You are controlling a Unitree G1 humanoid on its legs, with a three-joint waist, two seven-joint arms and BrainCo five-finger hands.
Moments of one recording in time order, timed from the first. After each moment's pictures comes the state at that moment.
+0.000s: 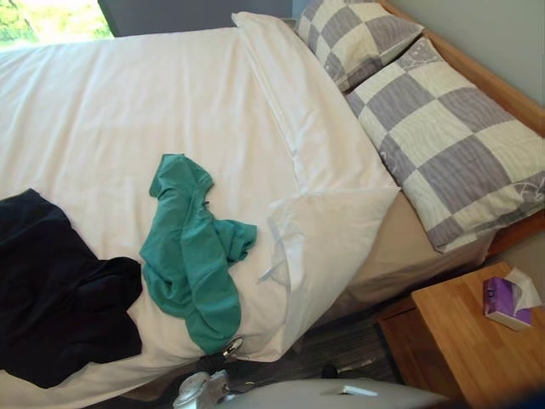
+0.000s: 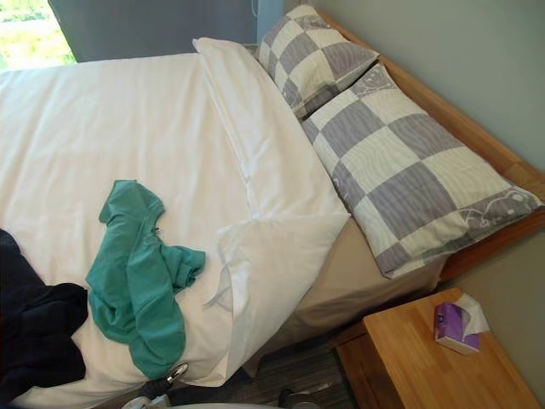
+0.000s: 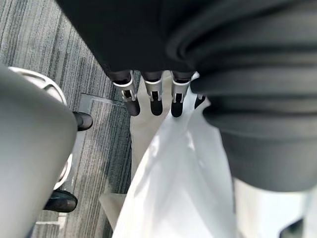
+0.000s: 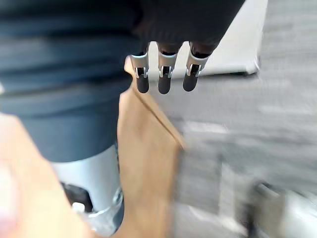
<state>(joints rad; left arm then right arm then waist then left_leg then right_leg) 0.12 0.06 0.29 1.04 -0.22 -0.06 -0.08 0.27 -0.03 -0.59 0.88 0.52 -0.08 -0.59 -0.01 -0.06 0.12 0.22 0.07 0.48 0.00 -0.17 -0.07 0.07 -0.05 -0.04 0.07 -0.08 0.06</state>
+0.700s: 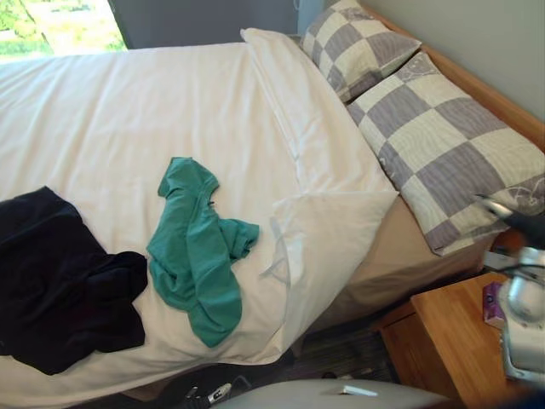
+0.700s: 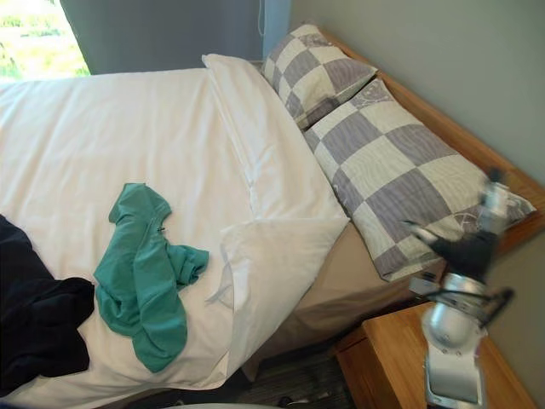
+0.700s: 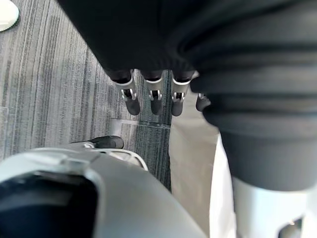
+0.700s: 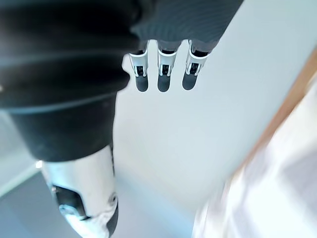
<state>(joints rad) 0.30 0.14 0.15 1.01 -0.20 -0.09 -0.10 0.08 -0.43 -0.16 -0.29 -0.11 -0.20 -0.24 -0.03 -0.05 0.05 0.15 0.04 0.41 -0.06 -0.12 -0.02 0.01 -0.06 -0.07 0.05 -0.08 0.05</state>
